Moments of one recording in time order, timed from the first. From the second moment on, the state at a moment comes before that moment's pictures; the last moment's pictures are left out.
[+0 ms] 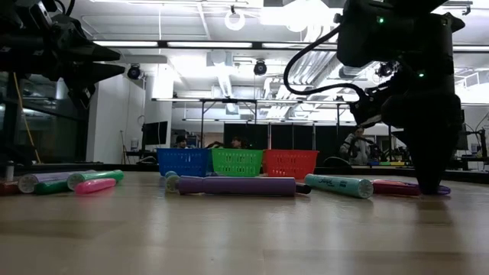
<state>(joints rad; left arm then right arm) -0.16 0.01 0.05 -0.01 -0.28 -0.52 0.21 1.69 0.84 -0.71 0.04 0.93</state>
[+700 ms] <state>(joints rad) -0.16 0.01 0.05 -0.01 -0.28 -0.52 0.22 1.70 0.84 -0.69 0.03 0.96</state>
